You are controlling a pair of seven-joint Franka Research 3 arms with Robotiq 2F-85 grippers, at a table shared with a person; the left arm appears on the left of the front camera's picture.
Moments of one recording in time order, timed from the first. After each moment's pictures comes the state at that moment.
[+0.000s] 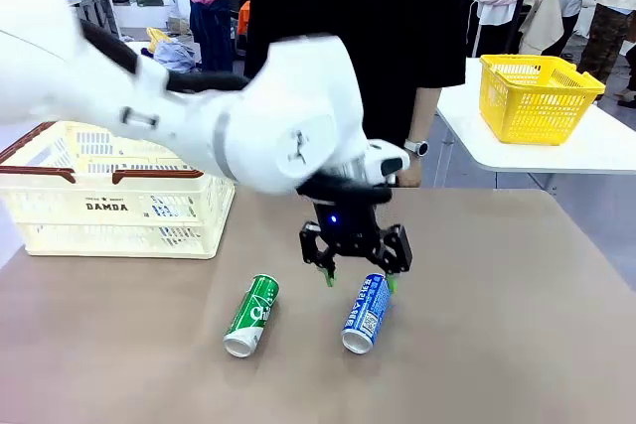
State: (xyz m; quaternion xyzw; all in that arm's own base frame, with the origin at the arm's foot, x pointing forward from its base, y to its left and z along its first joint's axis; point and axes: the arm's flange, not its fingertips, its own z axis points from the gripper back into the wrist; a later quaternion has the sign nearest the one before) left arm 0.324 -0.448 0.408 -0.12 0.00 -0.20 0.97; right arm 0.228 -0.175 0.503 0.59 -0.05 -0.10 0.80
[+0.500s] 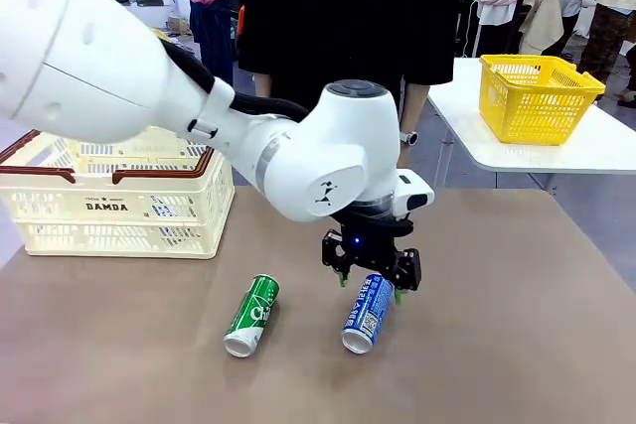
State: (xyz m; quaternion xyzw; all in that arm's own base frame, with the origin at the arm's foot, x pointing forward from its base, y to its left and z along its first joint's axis) left arm 0.343 -0.487 0.363 -0.06 -0.05 -0.26 0.96; right arm 0.228 -0.175 0.503 0.59 -0.05 -0.10 0.80
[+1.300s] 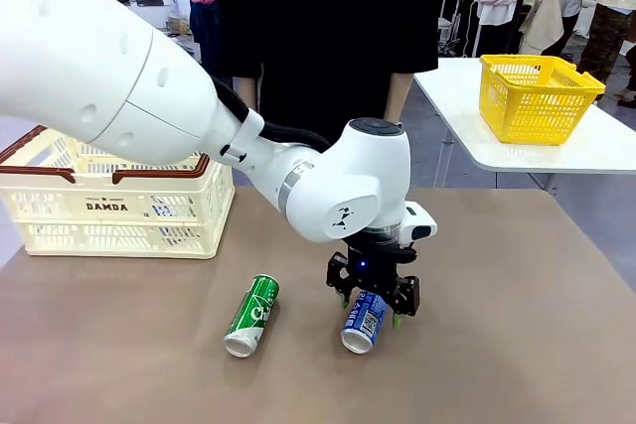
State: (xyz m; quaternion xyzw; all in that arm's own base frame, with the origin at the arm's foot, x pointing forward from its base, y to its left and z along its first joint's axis) left arm 0.354 -0.500 0.305 -0.03 0.00 -0.27 0.96; right arm 0.228 -0.175 0.503 0.59 -0.05 -0.10 0.80
